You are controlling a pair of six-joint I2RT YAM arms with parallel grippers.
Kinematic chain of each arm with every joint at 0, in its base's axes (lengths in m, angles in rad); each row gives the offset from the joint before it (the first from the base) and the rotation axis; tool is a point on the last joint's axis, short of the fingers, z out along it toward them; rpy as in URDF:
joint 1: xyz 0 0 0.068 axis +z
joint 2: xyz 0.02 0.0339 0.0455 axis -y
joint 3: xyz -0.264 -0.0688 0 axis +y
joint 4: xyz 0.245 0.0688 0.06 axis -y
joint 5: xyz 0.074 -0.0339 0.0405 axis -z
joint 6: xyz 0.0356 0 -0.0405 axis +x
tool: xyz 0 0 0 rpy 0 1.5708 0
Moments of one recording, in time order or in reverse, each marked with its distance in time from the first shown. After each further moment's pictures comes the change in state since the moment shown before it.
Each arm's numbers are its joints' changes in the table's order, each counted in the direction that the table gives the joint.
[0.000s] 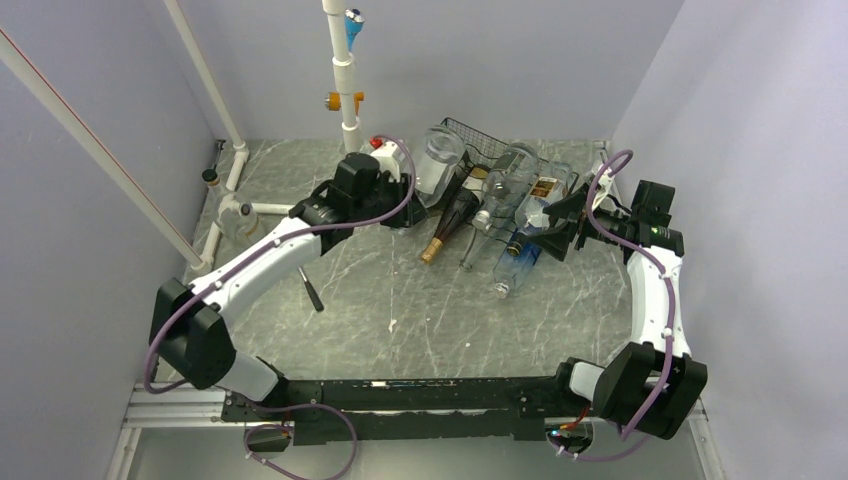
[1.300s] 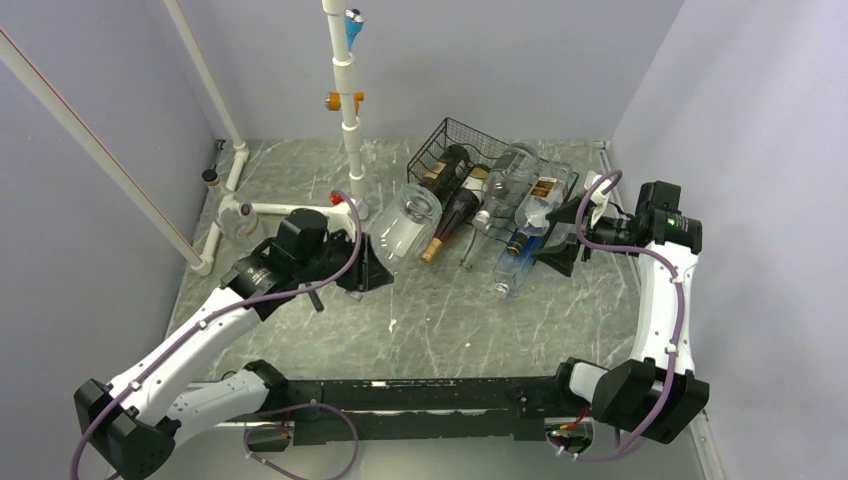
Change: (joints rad) left arm 0.000 0.522 0.350 -0.241 0.154 -0.021; right arm 0.000 0.022 -0.194 -0.565 0.054 -0.541
